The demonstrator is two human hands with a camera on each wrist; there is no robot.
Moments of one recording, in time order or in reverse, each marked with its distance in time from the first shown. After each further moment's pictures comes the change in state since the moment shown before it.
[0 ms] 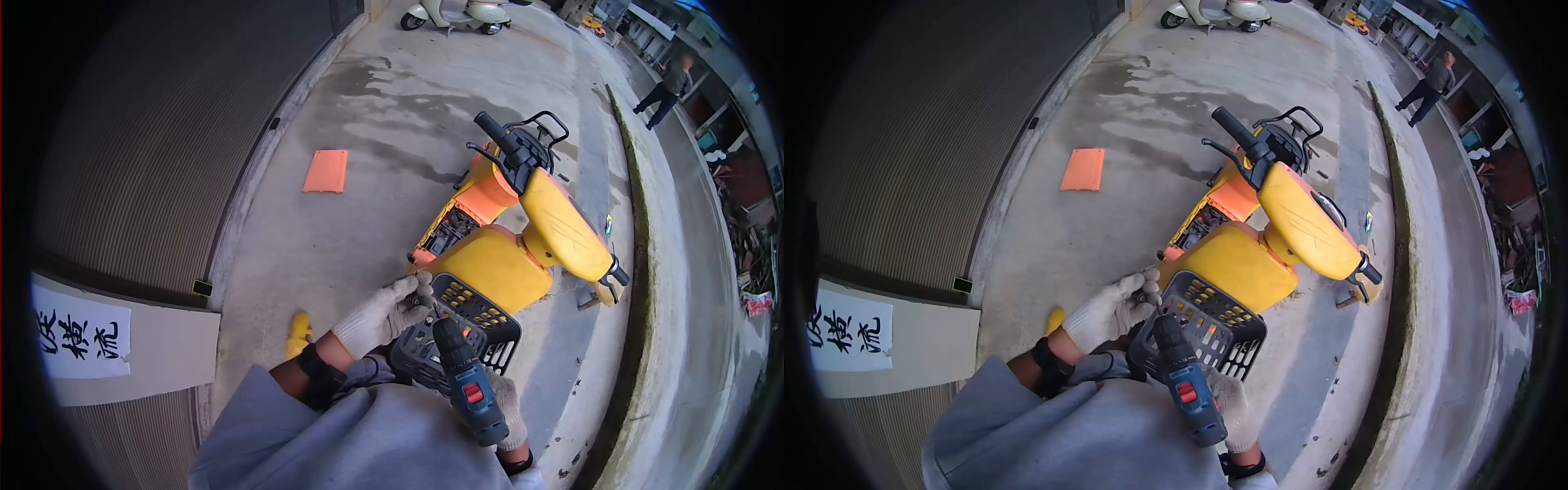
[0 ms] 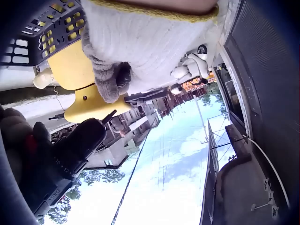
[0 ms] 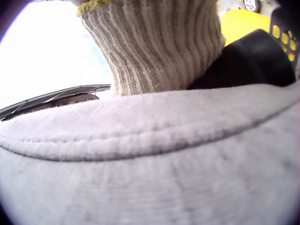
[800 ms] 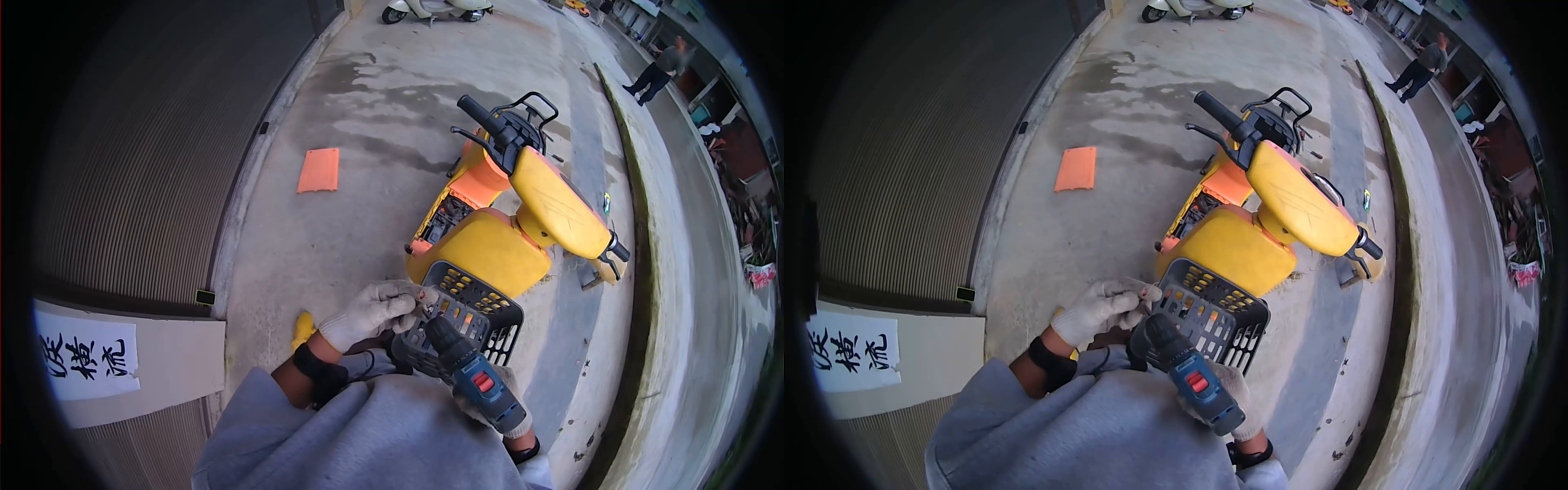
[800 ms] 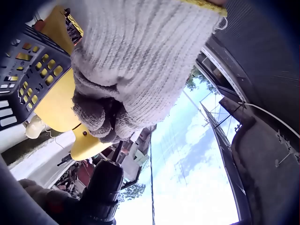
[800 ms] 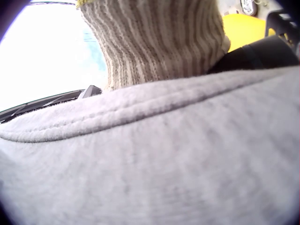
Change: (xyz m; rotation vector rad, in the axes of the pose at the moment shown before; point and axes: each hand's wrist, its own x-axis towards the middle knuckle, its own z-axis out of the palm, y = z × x) left_hand -0.020 0.011 0.002 0.452 -0.180 -0.032; right_hand 0.000 0.020 0.006 -0.091 0.057 -0.261
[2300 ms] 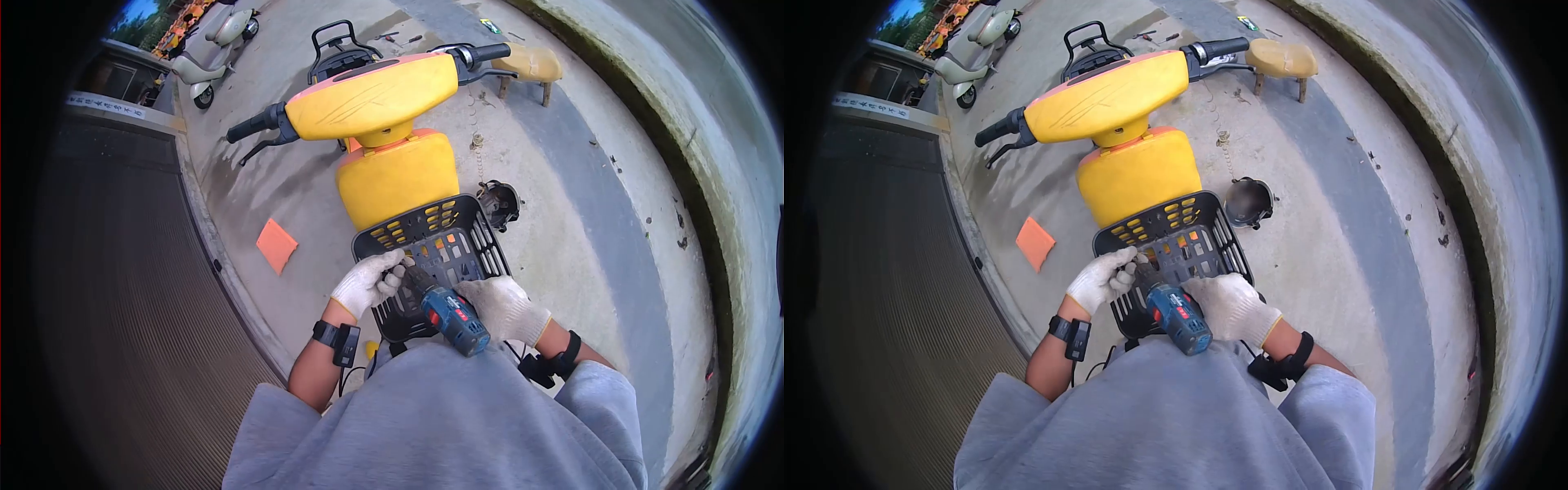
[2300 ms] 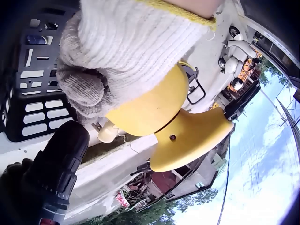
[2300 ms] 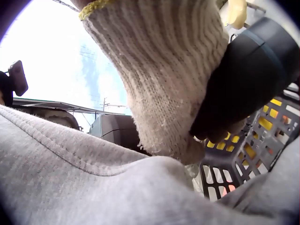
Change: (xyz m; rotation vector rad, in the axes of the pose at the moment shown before) left_hand 0.129 -0.064 0.019 0.248 0.110 -0.823; right_hand -0.021 0.066 -0.004 -0.379 0.268 0.119
